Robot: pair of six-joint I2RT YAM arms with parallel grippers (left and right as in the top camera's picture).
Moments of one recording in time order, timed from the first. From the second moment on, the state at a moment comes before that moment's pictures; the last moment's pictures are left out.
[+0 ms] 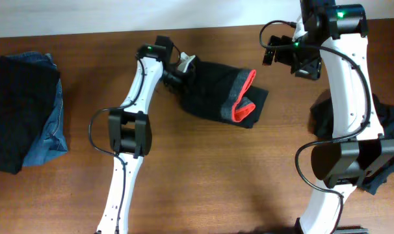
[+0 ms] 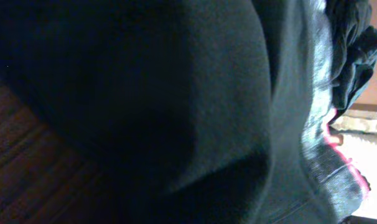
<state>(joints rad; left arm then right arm) -0.25 2.93 2.79 -1.37 0.90 0.14 0.02 2.06 2.30 -1.53 -0.16 0.36</state>
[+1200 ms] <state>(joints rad) 0.14 2.45 3.12 -1.52 0.29 -0.23 0.21 2.40 2.30 -1.46 -0.15 0.33</state>
